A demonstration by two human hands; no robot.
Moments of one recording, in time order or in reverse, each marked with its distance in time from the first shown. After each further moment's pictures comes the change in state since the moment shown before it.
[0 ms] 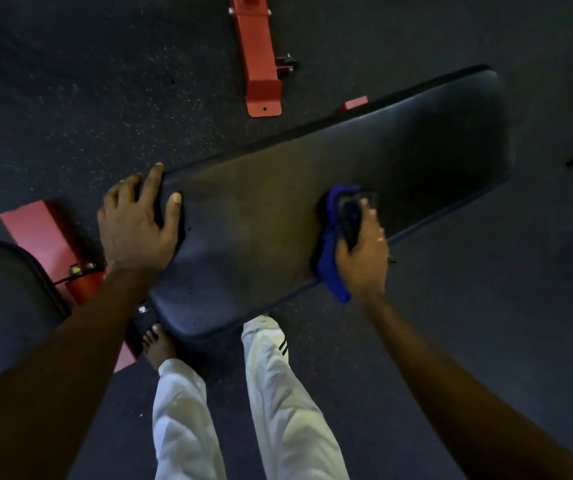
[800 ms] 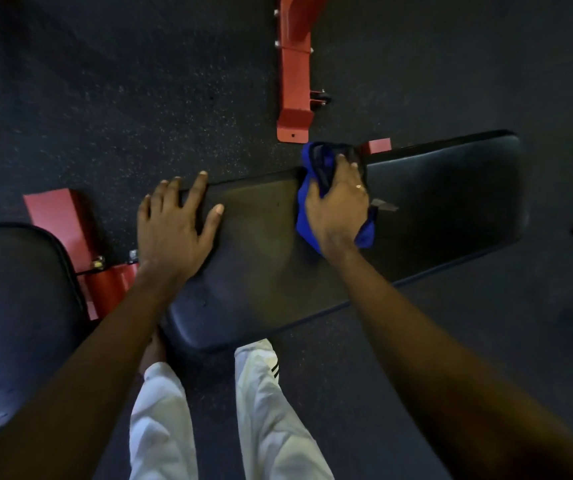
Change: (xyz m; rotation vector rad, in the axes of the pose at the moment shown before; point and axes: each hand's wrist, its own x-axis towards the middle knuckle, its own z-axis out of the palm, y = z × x) left_hand 0.001 0.013 0.000 0.107 -0.033 -0.025; right_hand 0.093 -0.137 0.036 -0.170 0.023 -0.126
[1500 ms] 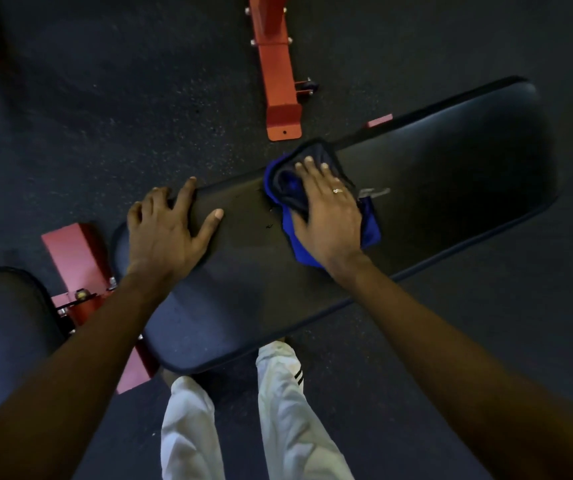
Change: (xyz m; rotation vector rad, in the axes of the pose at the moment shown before) left_hand 0.028 0.046 -0.001 0.156 -0.087 0.081; right_hand -0.006 0.065 -0.016 -0.034 -0.136 -0.315
